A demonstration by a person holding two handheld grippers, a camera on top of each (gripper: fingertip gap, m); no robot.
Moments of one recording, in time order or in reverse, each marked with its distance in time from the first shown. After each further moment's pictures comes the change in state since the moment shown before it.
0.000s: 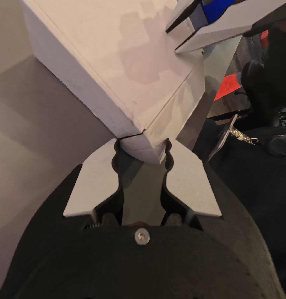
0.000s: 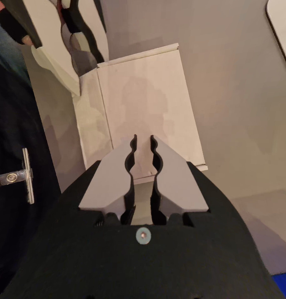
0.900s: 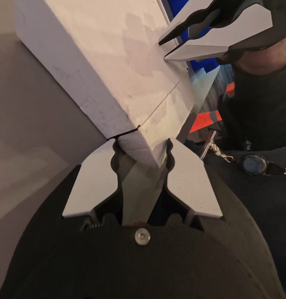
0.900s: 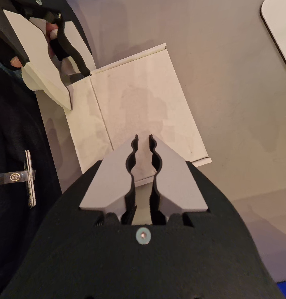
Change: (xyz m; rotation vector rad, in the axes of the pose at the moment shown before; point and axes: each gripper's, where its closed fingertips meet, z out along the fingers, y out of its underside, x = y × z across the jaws) left arm 0.021 0.005 0.010 0.194 0.068 -0.161; right arm -0.001 0.001 0.000 0.040 0.003 0.023
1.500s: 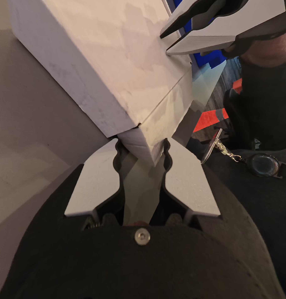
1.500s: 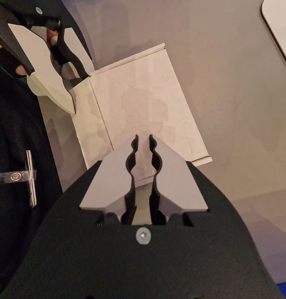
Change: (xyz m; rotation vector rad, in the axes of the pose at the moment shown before) left arm -0.001 0.005 0.005 -0.005 -0.027 0.025; right arm 0.000 0.000 0.000 0.003 -0.004 0.008
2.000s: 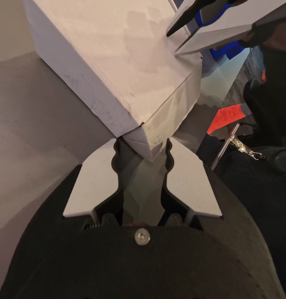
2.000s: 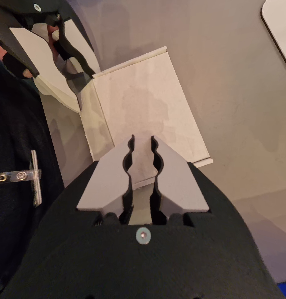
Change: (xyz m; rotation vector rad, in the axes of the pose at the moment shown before) left arm -0.009 -0.002 -0.004 0.001 -0.113 0.101; right arm -0.003 -0.002 -0.002 0.004 -0.003 0.000
